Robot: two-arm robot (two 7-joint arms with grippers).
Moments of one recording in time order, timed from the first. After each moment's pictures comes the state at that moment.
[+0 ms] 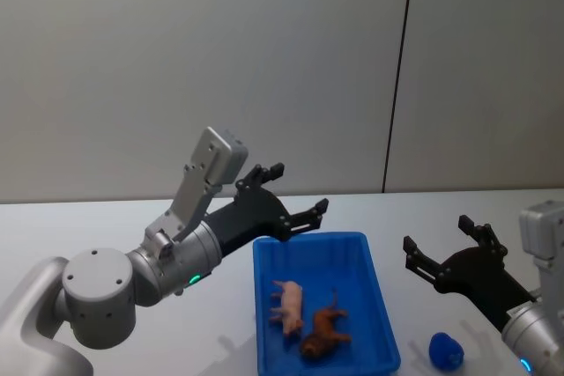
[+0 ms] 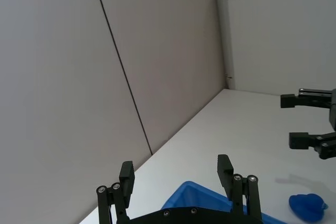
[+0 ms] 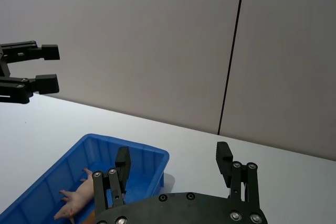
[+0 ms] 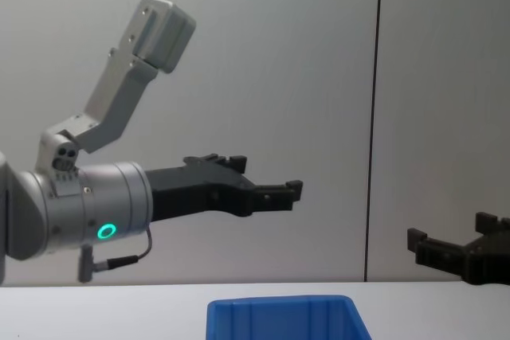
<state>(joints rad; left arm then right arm) -0.44 0.27 0.36 -1.30 -0.20 0.02 -0.53 0.04 0.30 -0.27 -1.57 0.26 -0.01 0.15</state>
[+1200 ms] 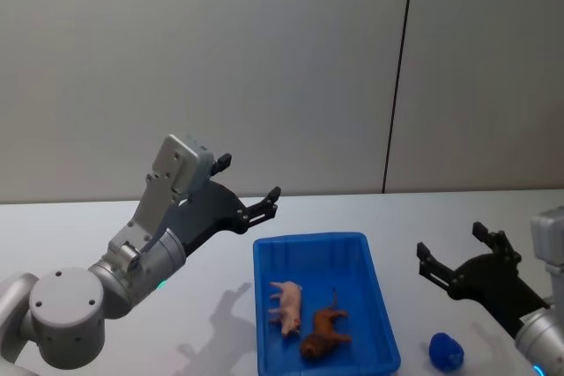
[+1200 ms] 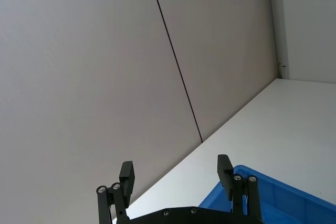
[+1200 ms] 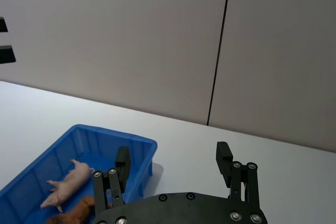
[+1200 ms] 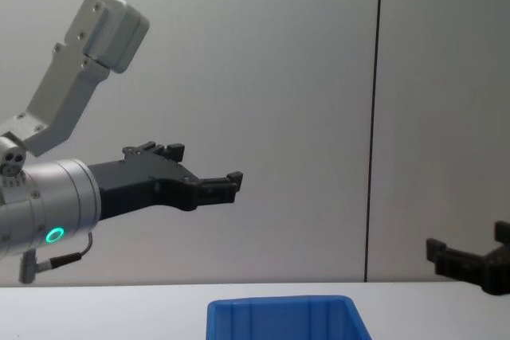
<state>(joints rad) -0.36 0.33 0.33 -1.40 -0.15 0.00 -0.35 0.02 0.32 -0.25 -1.59 0.26 0.00 0.14</state>
